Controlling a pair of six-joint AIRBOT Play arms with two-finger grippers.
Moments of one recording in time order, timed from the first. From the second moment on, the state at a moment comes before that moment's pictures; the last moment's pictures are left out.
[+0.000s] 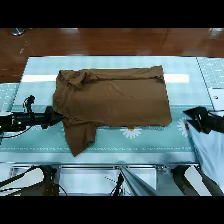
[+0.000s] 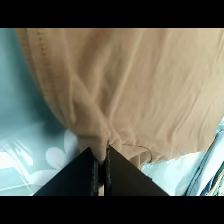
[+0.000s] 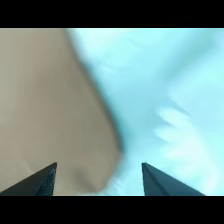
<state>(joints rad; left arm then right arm) 0.44 -1.28 0.53 0.57 -1.10 -1.03 -0.74 -0.92 0.49 -0.80 1.11 1.26</state>
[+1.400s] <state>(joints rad) 0.38 -1.09 1.53 0.25 -1.19 -1.07 -0.26 -1.25 1.95 -0.90 1.25 1.44</state>
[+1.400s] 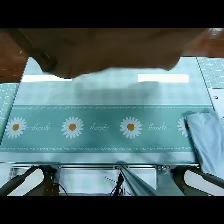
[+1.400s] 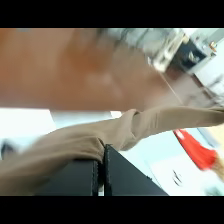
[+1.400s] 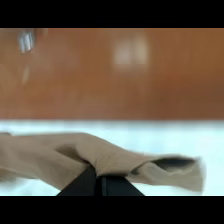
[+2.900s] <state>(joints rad) 0.32 -0.78 1.08 0.91 -0.99 -1.33 -0.26 -0.86 1.17 -1.07 1.18 1.40</state>
